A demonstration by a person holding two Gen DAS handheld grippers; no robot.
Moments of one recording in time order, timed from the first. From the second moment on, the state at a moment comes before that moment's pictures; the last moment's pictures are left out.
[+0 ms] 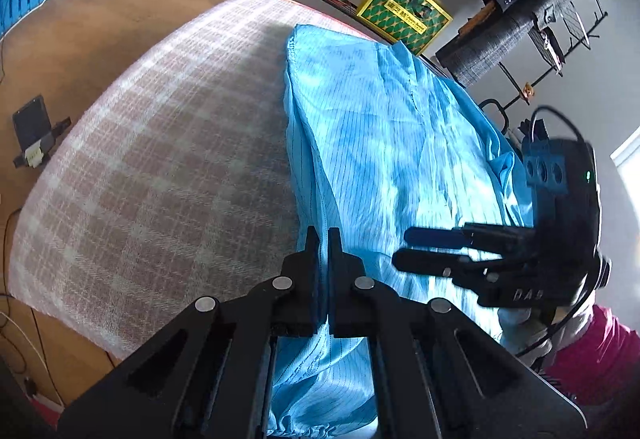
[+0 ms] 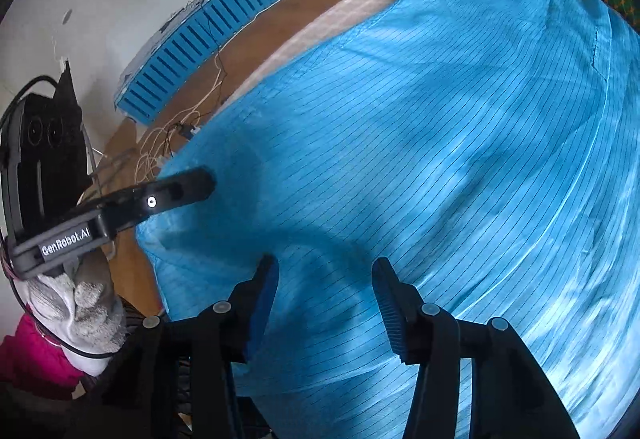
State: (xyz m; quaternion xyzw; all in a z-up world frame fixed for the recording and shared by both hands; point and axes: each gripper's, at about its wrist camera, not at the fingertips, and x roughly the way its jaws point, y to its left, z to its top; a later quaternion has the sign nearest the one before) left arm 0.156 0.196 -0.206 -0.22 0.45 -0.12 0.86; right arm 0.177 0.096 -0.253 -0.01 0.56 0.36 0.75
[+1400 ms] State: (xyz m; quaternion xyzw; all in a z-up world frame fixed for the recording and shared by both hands) left arm 0.141 0.047 -0.164 0.01 0.43 -0.19 0.88; right arm 0.339 0.032 -0.208 0.15 0.53 0.27 0.79
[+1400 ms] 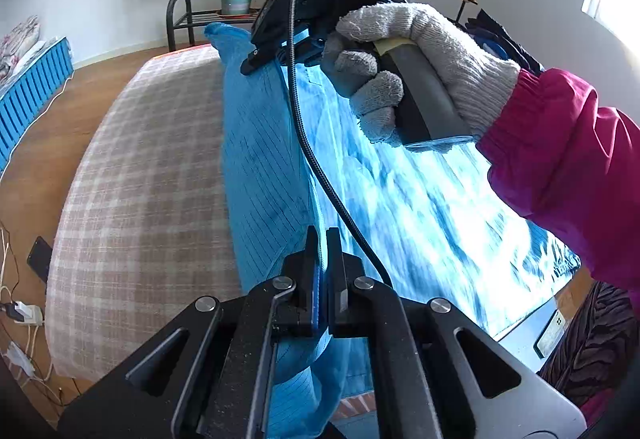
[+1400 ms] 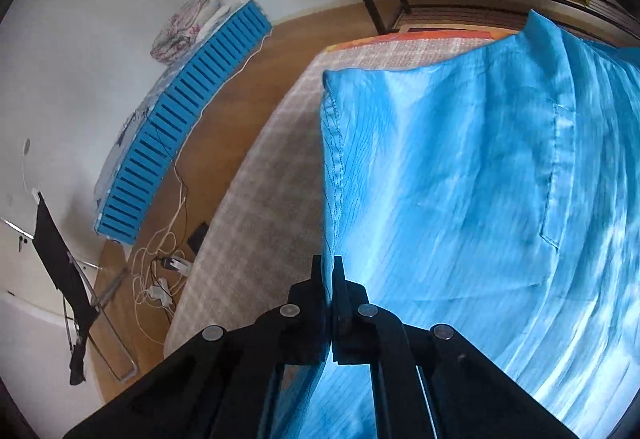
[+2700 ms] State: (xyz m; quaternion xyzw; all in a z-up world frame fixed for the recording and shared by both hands) left arm 0.147 0.054 -0.229 -0.10 0.54 -0.23 0.81; right arm 0.138 -0.064 -0.234 0.05 0.53 0.24 0.81
